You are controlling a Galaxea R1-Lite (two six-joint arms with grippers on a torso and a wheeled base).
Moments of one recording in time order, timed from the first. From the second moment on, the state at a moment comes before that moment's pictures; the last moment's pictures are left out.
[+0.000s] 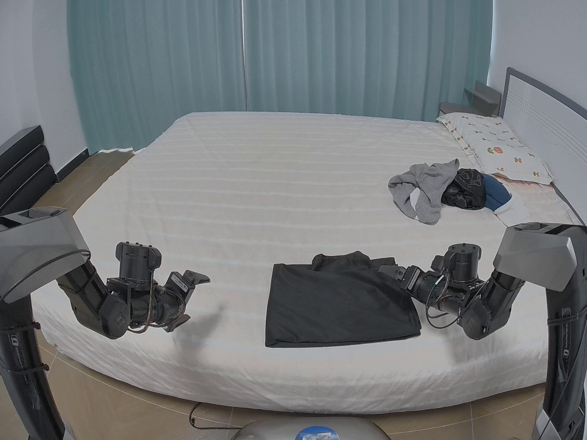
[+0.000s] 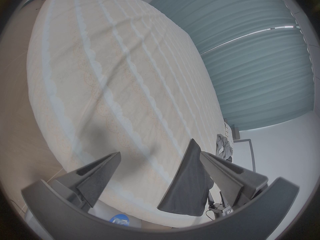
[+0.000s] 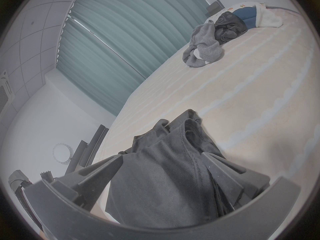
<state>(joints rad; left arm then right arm) -0.17 2.16 -0.70 -0.77 -0.18 -1.12 0.23 2.42 -0.83 -1.22 0.23 0.70</state>
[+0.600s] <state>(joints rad) -0.17 2.16 -0.70 -0.77 -0.18 -1.12 0.23 2.45 -0.87 -1.22 0.23 0.70</state>
